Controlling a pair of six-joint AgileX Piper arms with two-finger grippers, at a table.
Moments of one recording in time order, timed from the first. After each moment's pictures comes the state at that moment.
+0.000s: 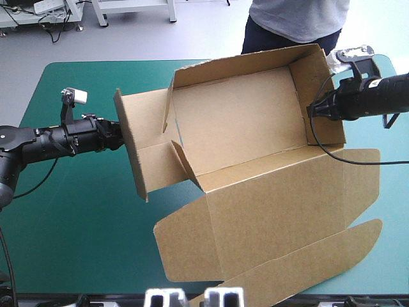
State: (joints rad) left arm 0.20 1.29 -1.06 -1.26 1.18 0.94; right arm -0.05 1.40 -1.60 0.50 1.24 -0.47
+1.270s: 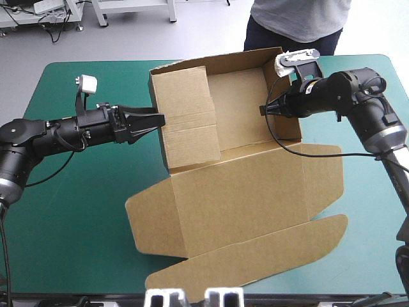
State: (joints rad) left arm 0.05 1.29 -1.11 -1.46 1.20 0.98; right arm 0.31 1.52 -1.60 0.14 0.98 -0.11
